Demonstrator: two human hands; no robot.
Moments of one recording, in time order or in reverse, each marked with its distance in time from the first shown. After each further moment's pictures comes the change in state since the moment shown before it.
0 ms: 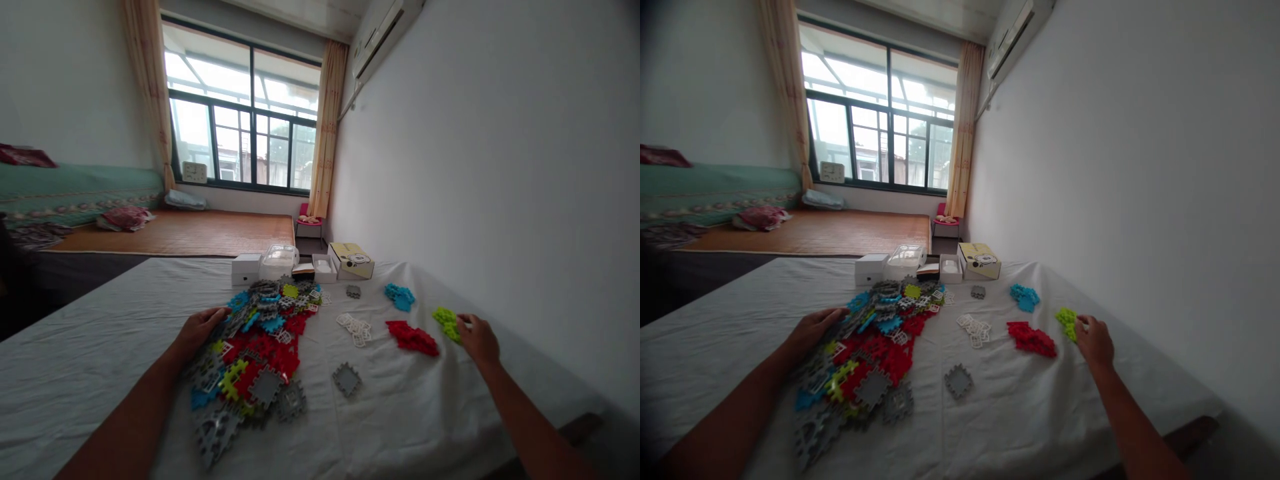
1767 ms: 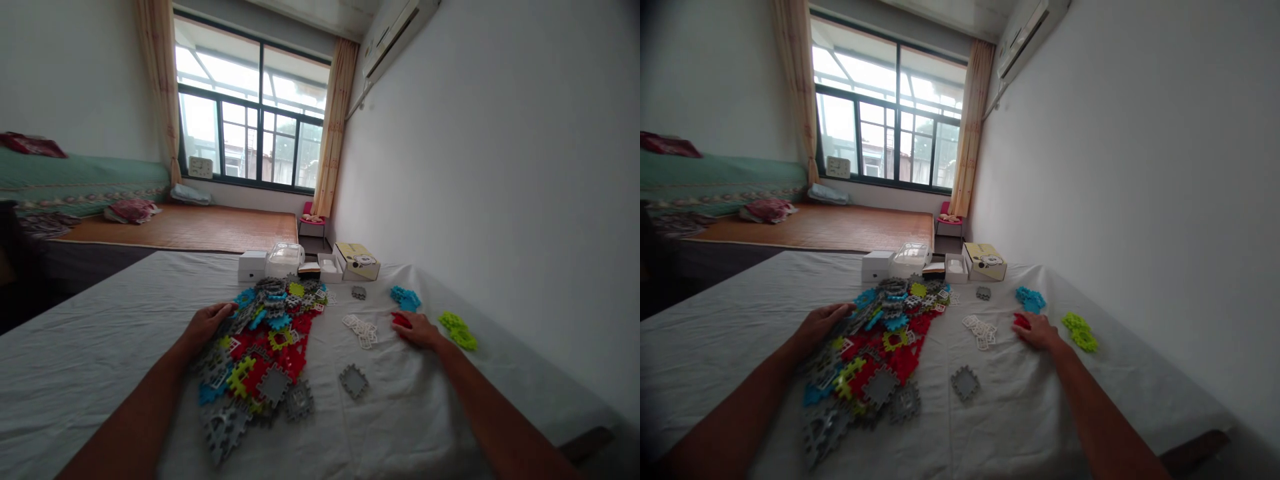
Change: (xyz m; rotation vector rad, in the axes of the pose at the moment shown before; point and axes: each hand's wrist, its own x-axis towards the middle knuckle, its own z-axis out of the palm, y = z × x) left_hand 0.003 -0.008 0.000 -0.096 -0.008 -0.003; right_hand 0.007 -0.055 0.089 -0.214 -0.519 -0.382
